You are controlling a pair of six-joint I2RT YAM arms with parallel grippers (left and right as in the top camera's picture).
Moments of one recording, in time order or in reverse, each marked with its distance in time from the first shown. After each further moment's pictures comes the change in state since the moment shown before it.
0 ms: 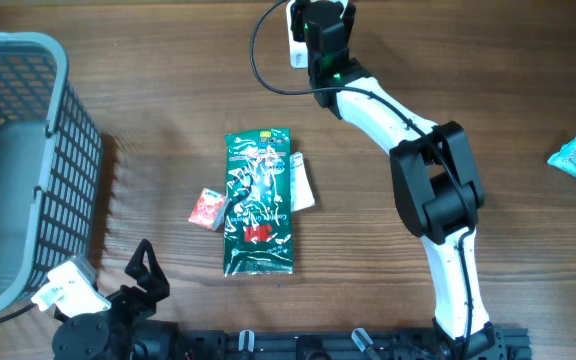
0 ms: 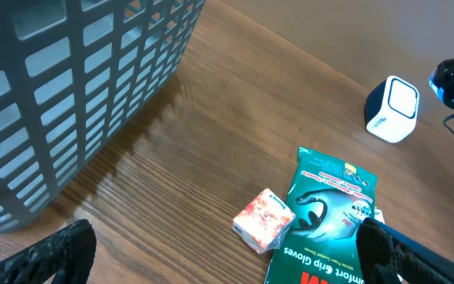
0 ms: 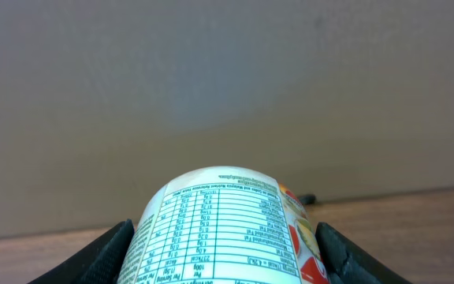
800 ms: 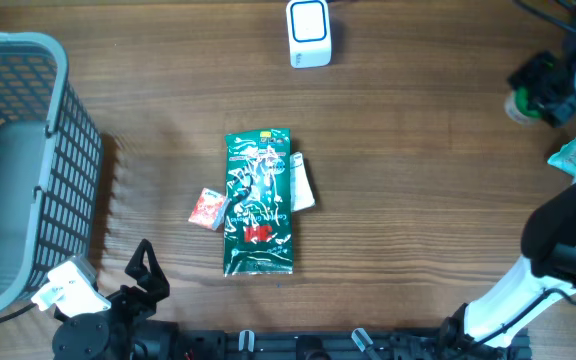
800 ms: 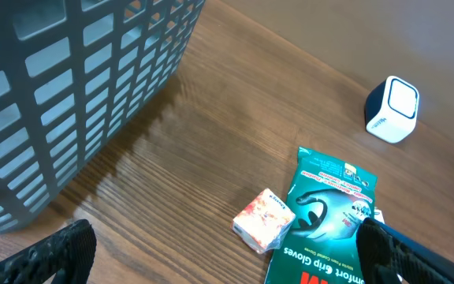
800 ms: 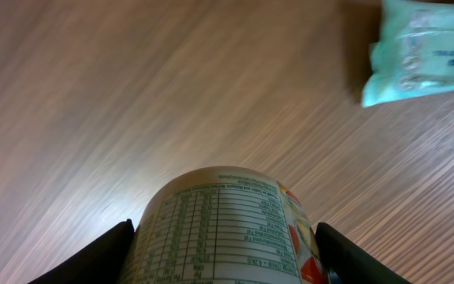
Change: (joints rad) left arm 0.000 0.000 0.000 0.000 0.000 0.000; right arm -0.781 -0.365 0.080 -1.487 -0.407 0.314
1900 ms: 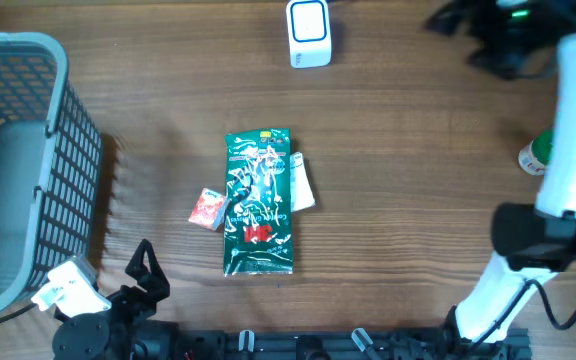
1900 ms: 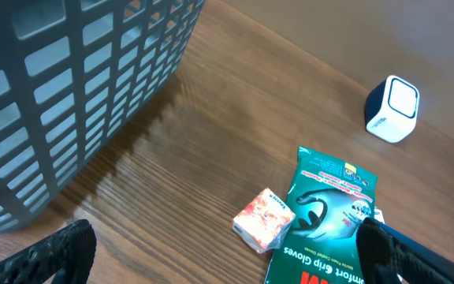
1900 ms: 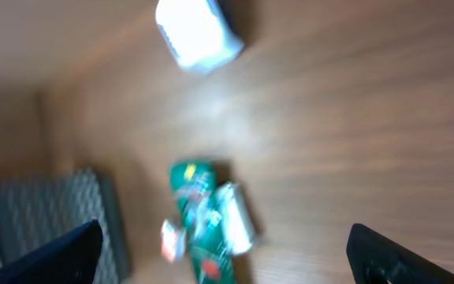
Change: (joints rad) left arm 0.000 0.000 0.000 0.000 0.000 0.000; right arm 0.310 0.039 0.570 -0.407 -0.549 -0.206
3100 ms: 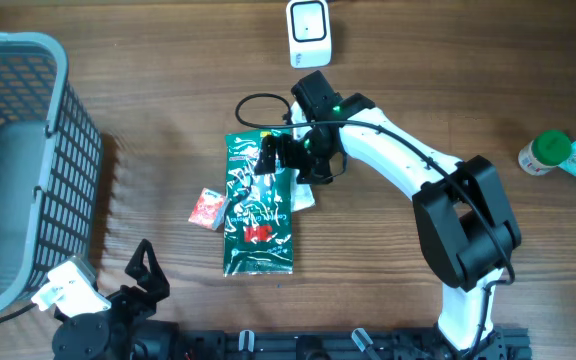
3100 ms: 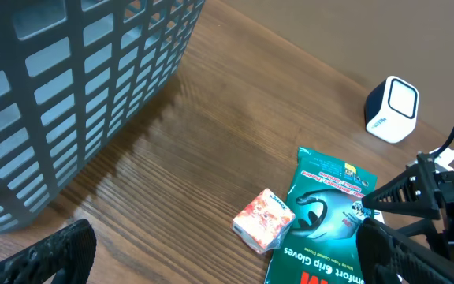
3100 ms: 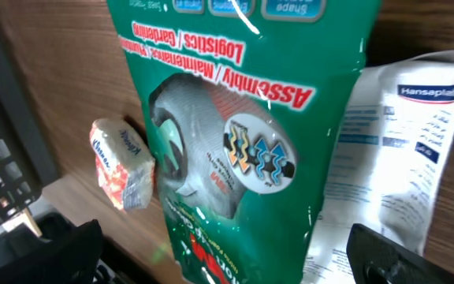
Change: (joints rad) left arm 0.000 0.000 0.000 0.000 0.000 0.000; right arm 0.574 0.027 -0.979 0.849 -0.068 0.216
